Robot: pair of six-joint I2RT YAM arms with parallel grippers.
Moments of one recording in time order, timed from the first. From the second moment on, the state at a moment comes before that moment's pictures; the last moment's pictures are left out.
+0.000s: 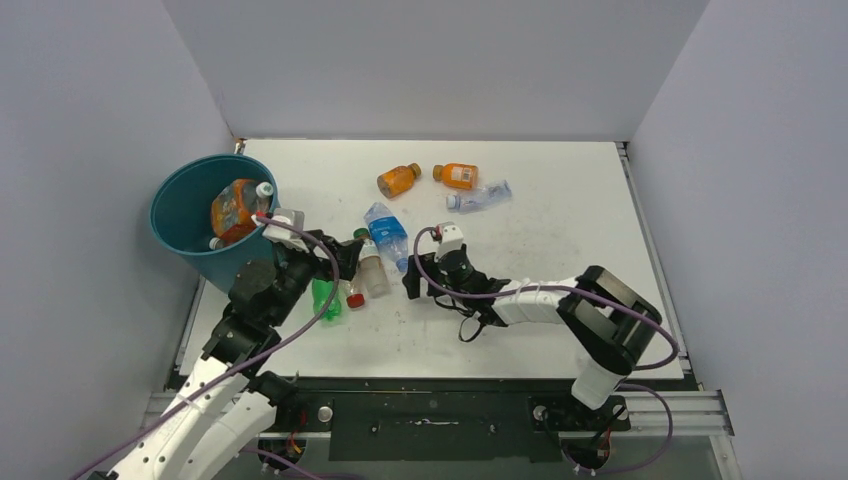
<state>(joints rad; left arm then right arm) -0.50 0.62 0.63 -0.07 -0.08 -0.31 0.86 1.64 0.70 0.41 0.19 0.47</state>
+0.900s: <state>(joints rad) -0.50 0.47 0.69 -0.03 -0.39 -0.29 0.83 1.99 1.01 0.47 0.14 0.42</state>
